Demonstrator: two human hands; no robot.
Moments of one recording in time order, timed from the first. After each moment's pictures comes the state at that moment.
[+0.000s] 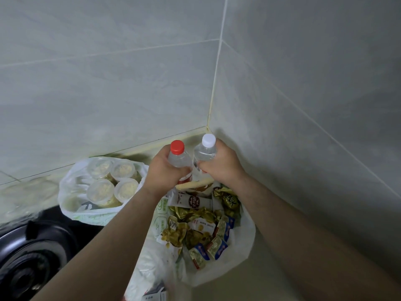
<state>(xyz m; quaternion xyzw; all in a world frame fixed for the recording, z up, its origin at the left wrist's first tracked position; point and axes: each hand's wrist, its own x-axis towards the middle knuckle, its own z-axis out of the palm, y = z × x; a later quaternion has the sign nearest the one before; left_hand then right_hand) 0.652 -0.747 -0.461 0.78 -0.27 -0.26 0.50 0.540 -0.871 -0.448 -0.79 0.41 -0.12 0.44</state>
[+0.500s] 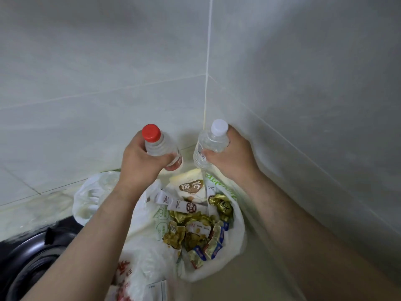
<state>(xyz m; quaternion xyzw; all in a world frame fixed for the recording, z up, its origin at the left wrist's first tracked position) 0.626 -0.697 -0.343 0.75 -0.31 -0.10 0.58 0.485 -0.850 -0.350 -0.80 0.35 -0.28 0.39</state>
